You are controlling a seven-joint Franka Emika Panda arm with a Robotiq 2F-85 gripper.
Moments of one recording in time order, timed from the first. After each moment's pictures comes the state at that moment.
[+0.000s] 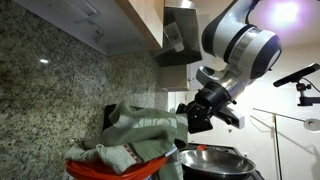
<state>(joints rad) 0.17 0.13 -0.02 -2.28 1.59 2.68 -2.61</state>
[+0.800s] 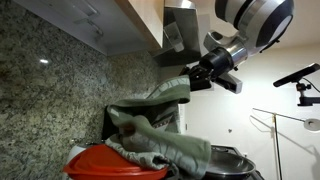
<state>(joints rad) 0.17 -0.09 -0.02 -2.32 1.53 2.75 -2.61</state>
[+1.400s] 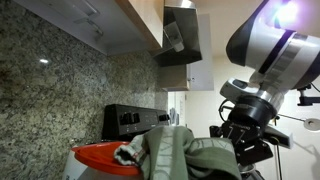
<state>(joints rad) 0.14 0.04 -0.03 -2.53 1.46 2.56 -2.53</state>
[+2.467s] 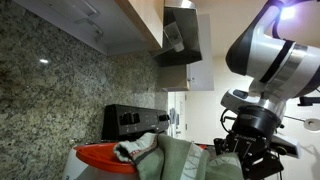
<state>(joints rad) 0.09 0.08 0.01 -2.53 1.41 2.53 -2.47</state>
